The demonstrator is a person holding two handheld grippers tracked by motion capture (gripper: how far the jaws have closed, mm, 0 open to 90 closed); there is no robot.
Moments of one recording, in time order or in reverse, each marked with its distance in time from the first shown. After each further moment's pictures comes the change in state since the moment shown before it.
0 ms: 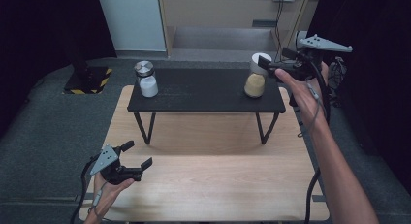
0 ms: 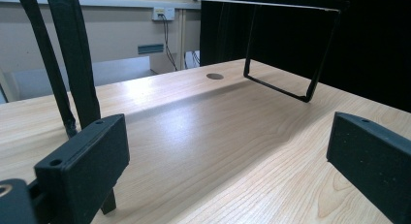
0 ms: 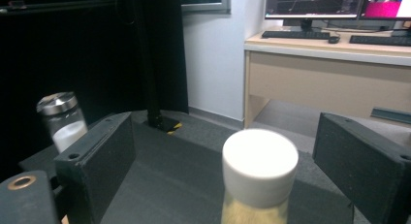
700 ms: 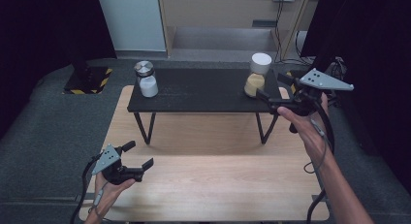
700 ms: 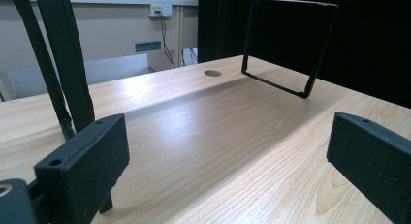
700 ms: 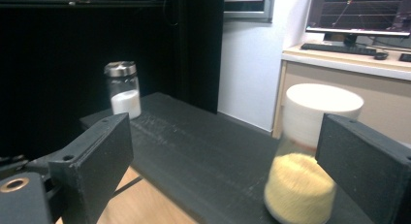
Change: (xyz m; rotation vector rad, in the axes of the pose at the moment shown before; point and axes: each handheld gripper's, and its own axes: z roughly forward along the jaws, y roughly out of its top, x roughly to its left) left arm 0.000 0.001 0.002 0.011 -0.007 0.005; right arm 0.002 -0.062 -0.034 -0.054 0.155 -0.079
